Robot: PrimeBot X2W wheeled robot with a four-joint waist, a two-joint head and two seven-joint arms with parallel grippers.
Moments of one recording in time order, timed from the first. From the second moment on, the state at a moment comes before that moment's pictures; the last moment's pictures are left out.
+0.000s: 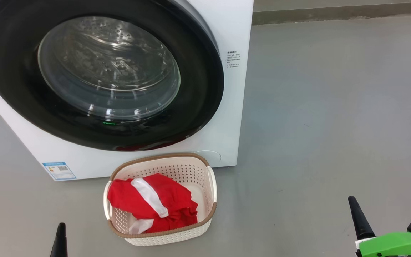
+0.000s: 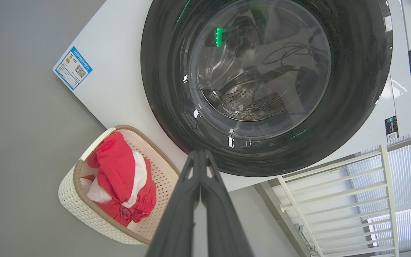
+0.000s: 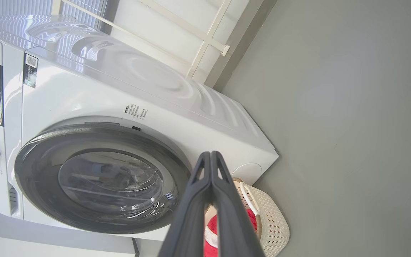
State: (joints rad) left arm 0.02 0.05 0.07 0.26 -1.13 -0.13 -0.02; right arm -0.04 -0.10 -0.08 0.33 1.17 0.13 -0.03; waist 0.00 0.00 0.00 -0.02
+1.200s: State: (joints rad) left arm -0.04 0.04 0.08 0.26 -1.49 -0.13 0.08; right arm -0.05 -0.06 -0.12 0.29 1.49 0.13 0.08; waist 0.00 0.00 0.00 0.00
